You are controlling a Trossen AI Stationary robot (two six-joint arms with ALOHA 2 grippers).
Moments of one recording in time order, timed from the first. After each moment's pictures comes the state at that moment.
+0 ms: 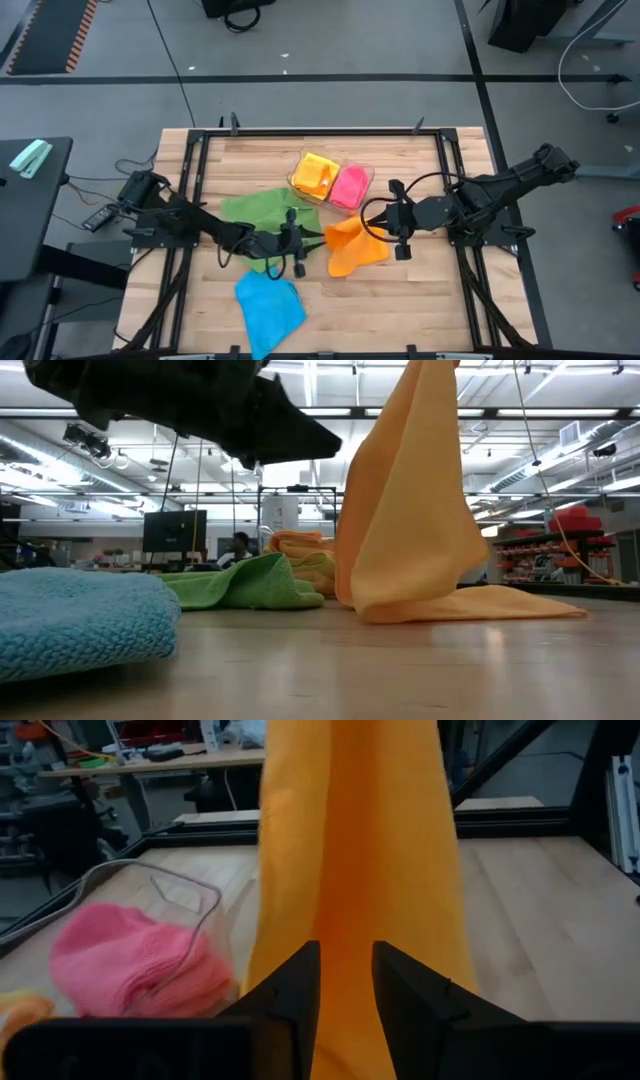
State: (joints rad) left arm -0.34 1.69 0.71 0.76 -0.54 -0.03; right arm 0.40 1.15 1.10 -0.55 0.40 0.08
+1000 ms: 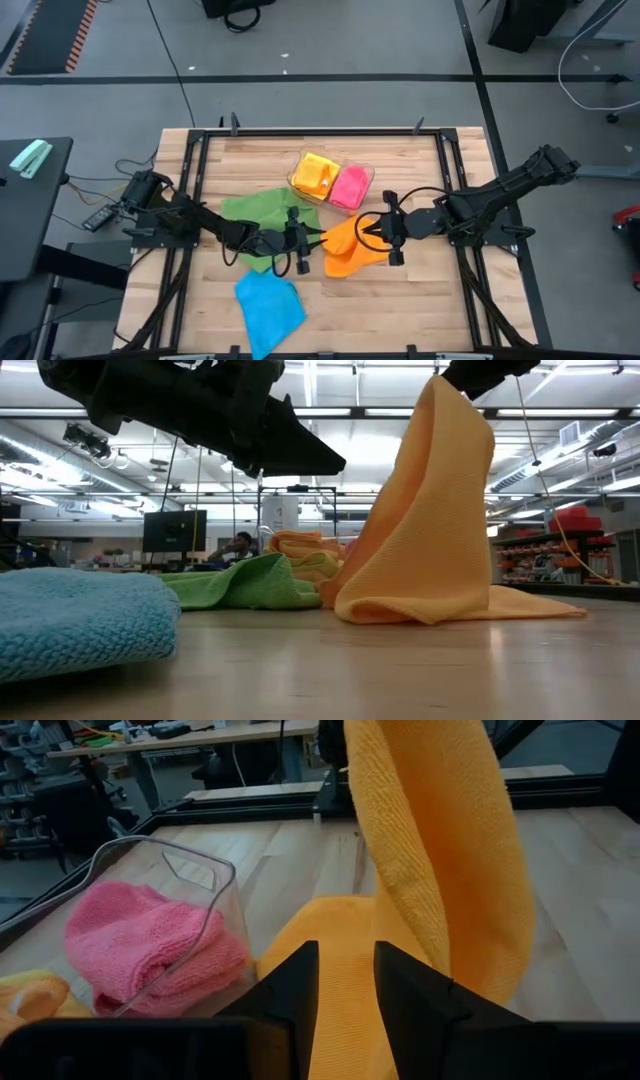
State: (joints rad) left arm -0.32 1.70 0.74 0.68 -0.54 -0.04; right arm 0.39 1.15 0.86 -0.31 0.40 0.05
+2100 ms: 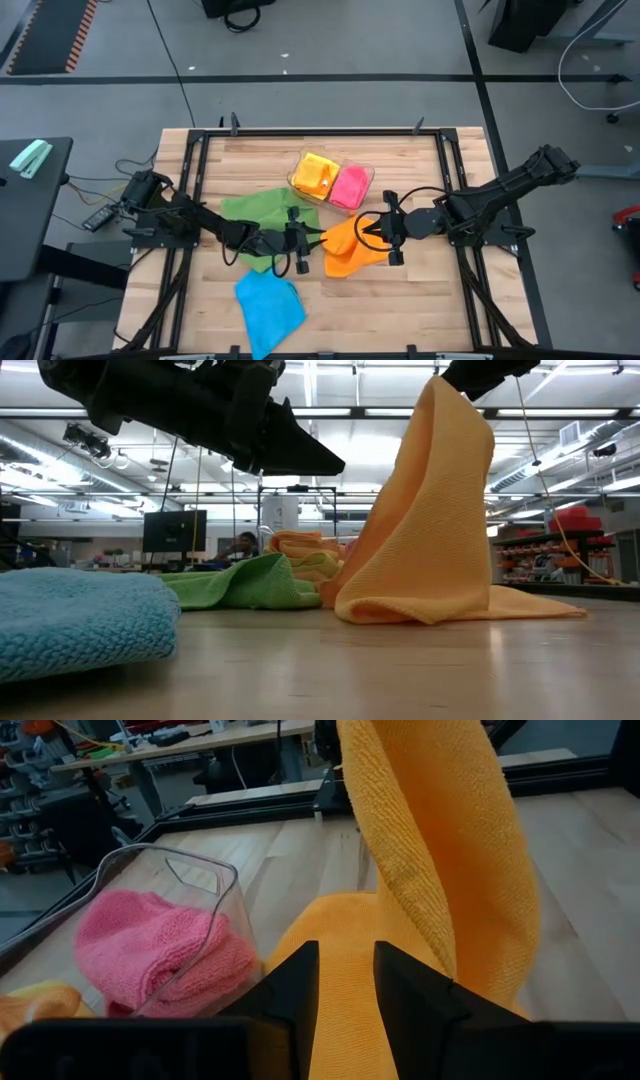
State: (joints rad) left arm -0.31 1.70 0.74 0.68 -0.54 0.01; right arm 0.39 1.15 0.86 -0.31 0.40 0.06
